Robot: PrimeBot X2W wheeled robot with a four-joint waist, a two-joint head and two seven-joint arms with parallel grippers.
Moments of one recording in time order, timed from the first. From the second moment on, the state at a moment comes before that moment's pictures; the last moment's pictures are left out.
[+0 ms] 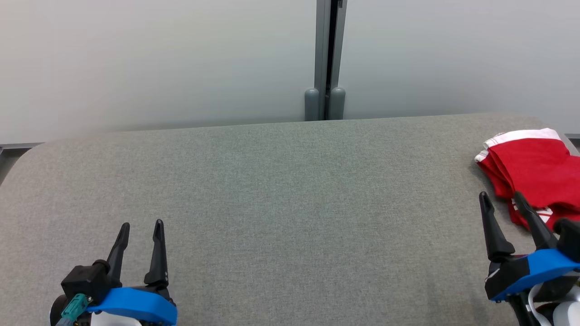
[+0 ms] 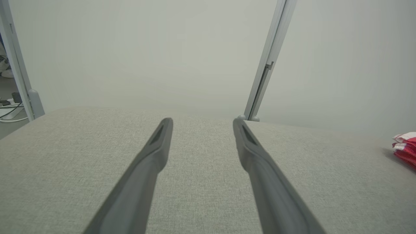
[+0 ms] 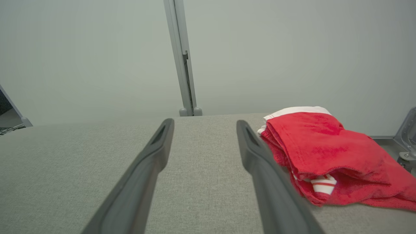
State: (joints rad) left arm -0.08 0.20 -0.14 0.34 -0.40 -0.09 -0.26; right arm -0.09 -0.15 -0.11 0.09 0.25 0.13 0.03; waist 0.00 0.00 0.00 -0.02
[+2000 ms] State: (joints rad) left arm -0.08 0.15 -0.09 0.45 -0.37 -0.12 -0.26; right arm -0.03 -0.11 0.00 0.28 0.22 0.13 -0.14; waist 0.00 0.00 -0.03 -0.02
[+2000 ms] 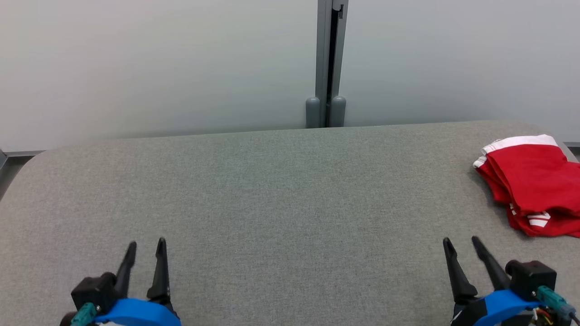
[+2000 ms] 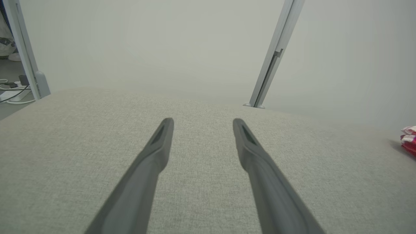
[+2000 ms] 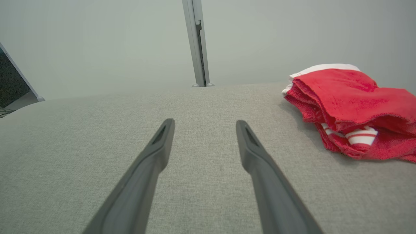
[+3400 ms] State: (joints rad) left arm -0.05 0.10 -0.01 0.39 -0.90 -0.12 -0.10; right arm -0.03 -0.08 -0.05 0.30 0.81 0.13 -0.03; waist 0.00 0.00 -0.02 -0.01
